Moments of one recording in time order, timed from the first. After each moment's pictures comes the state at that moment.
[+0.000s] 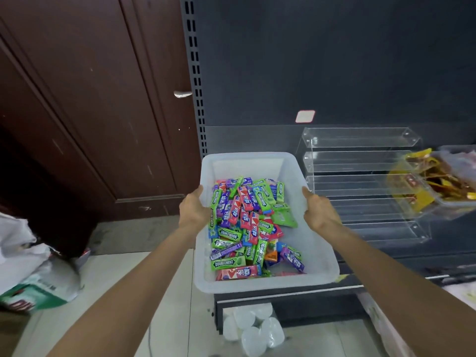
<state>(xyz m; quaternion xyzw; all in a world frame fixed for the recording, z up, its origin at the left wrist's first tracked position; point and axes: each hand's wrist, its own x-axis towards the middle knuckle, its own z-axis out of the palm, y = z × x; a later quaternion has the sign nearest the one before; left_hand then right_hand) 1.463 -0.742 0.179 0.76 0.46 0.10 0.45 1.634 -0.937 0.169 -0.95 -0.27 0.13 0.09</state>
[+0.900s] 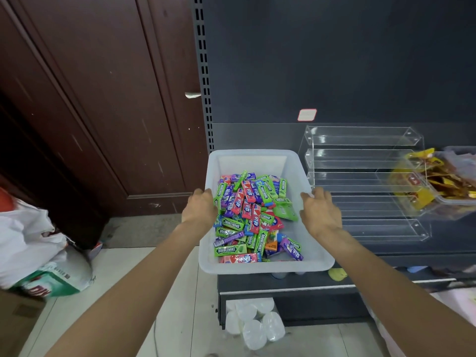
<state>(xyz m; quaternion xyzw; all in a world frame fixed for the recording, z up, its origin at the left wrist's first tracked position) 1.450 -0.760 0.173 0.89 0.41 0.00 0.19 1.606 -0.953 0.170 -0.95 -0.31 0.02 -0.01</state>
